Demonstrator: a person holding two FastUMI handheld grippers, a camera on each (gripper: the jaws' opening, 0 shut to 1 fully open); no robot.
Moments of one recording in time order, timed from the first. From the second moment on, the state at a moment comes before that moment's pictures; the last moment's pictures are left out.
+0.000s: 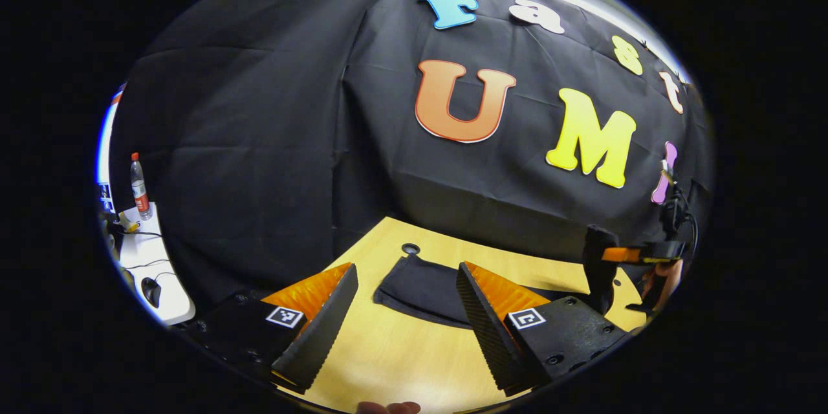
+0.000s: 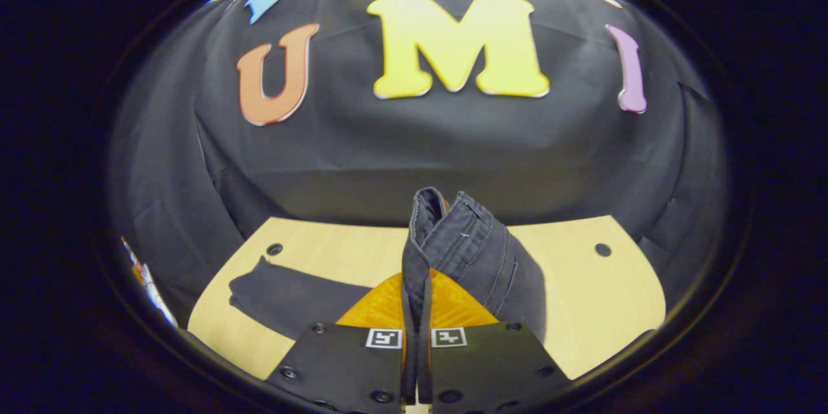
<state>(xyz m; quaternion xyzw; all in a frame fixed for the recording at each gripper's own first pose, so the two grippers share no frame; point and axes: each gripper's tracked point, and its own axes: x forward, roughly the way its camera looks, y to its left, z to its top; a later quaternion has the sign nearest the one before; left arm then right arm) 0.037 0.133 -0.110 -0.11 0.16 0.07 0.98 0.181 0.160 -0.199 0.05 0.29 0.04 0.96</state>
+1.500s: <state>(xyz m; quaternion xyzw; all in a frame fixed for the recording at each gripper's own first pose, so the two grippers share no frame) 0.115 0.118 -0.255 -0.50 0.25 0.05 0.83 0.084 0.115 -0.161 -0.04 0.27 0.11 0.96</state>
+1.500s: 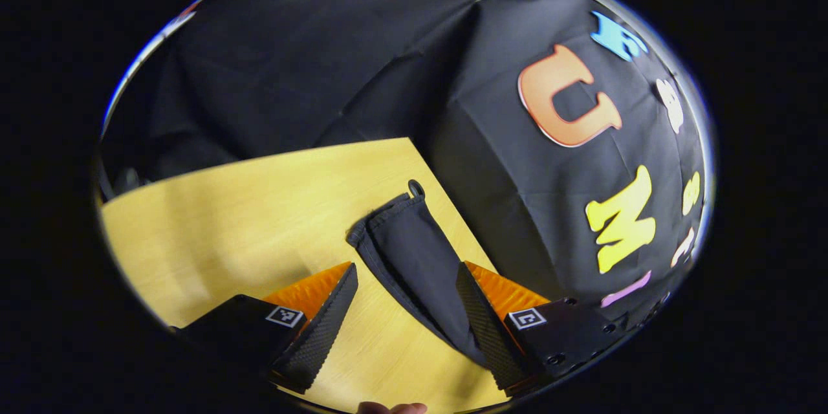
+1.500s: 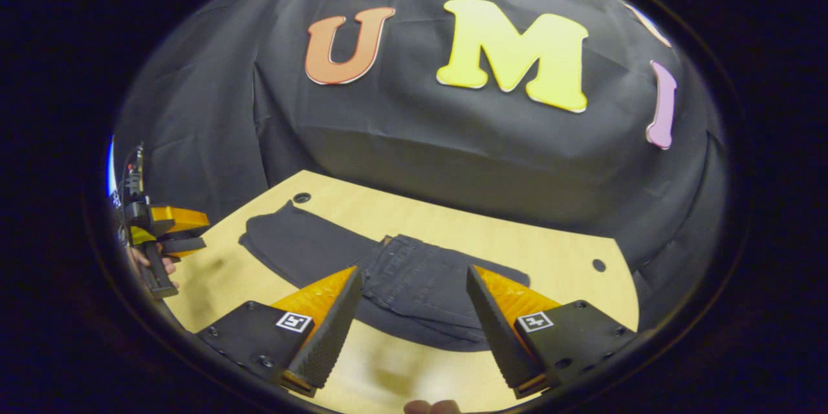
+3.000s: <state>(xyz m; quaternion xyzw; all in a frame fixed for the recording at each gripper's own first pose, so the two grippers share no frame) 0.217 0.065 -0.220 -0.47 0.24 0.01 0.85 0.002 -0.069 -0.147 0.01 0.28 -0.06 0.96</state>
